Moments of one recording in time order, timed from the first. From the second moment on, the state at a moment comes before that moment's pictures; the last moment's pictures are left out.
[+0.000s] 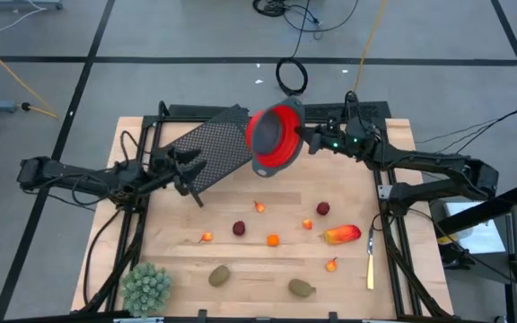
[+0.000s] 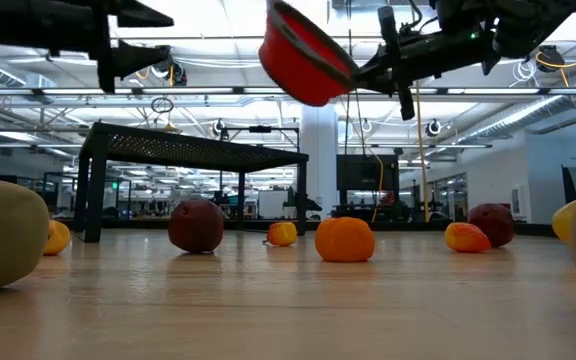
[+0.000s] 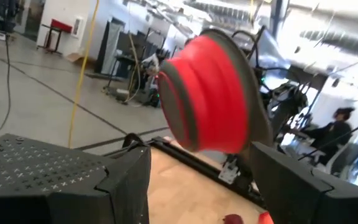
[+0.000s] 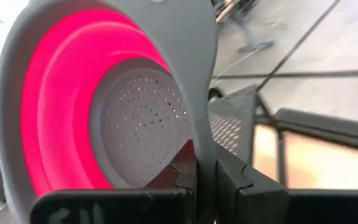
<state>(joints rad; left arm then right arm) -0.05 0.65 0.28 0.57 -0.47 -0.29 -0.45 1.16 0.65 0.46 0.01 0.67</state>
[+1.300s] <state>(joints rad) 0.00 1.40 1.09 0.30 -0.84 0.15 -0.06 1.26 0.87 0.71 1.02 -0.43</state>
